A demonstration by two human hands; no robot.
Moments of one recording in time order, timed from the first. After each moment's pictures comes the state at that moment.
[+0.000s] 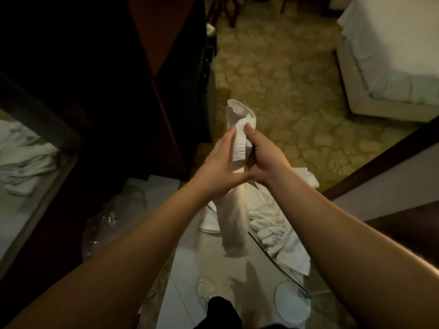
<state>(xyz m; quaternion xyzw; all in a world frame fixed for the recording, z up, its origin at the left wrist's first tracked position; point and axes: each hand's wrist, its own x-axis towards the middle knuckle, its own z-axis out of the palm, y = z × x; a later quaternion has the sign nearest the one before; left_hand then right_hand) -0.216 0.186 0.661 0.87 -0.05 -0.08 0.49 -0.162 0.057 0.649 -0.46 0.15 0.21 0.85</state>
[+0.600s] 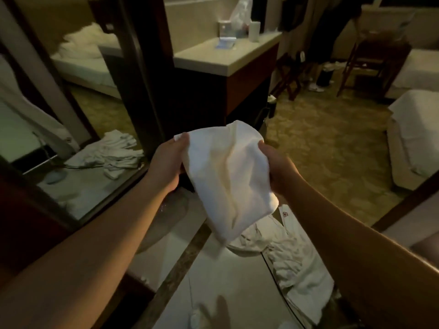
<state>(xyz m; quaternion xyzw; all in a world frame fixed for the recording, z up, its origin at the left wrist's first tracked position) -0.497 0.233 0.838 0.66 0.20 0.20 0.70 -0.368 0.023 0.798 -0.62 -0.02 0.25 0.74</state>
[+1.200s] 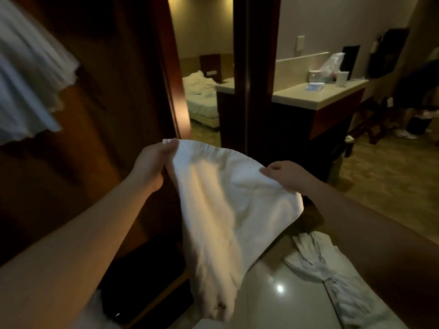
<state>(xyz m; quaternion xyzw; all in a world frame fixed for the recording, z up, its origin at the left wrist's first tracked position) -0.892 0.303 0.941 0.62 0.31 0.36 0.63 -0.614 0.115 0.861 -0.85 -0.40 0.13 0.32</state>
